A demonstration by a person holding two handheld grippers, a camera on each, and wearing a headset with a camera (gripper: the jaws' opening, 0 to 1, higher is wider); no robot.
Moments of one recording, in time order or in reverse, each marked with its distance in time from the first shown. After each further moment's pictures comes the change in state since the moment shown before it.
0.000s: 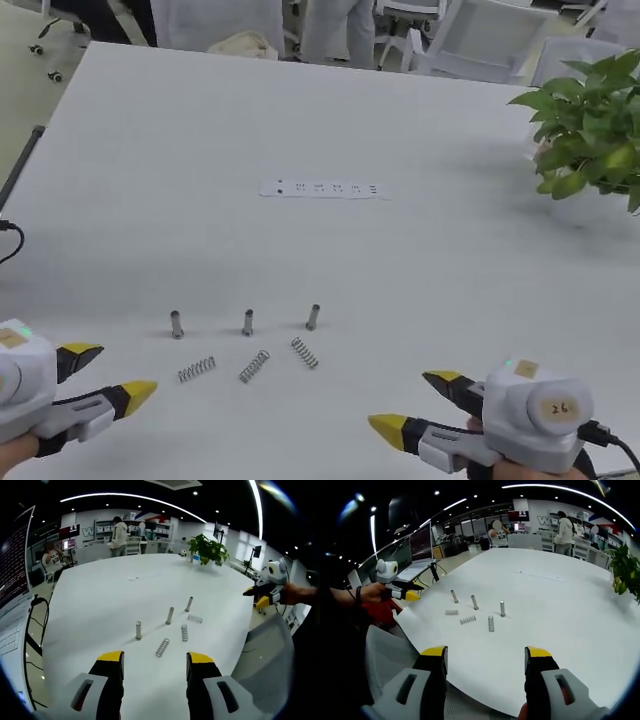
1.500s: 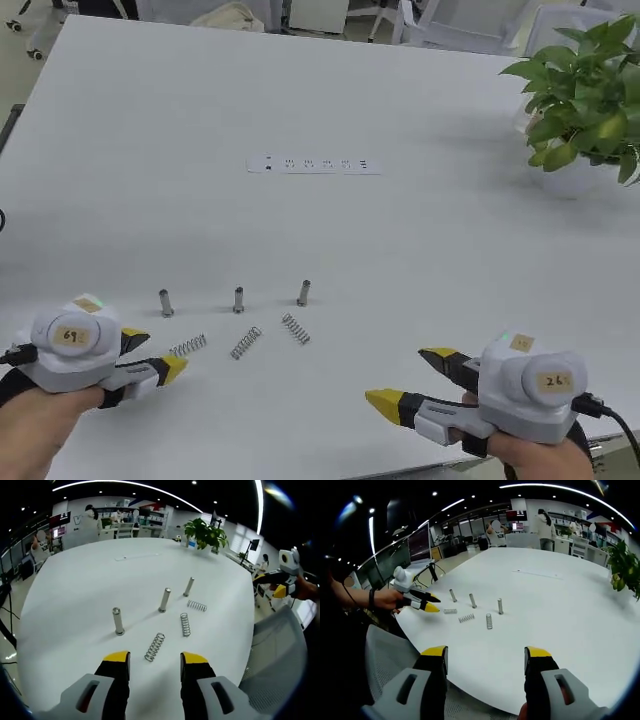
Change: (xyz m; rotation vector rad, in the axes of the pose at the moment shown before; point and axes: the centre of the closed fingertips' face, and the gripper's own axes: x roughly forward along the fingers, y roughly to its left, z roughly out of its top) left arm 0.081 -0.018 -0.033 -0.002 0.119 -0.076; right arm -0.004 -0.005 -0.006 0.016 -0.001 -0.005
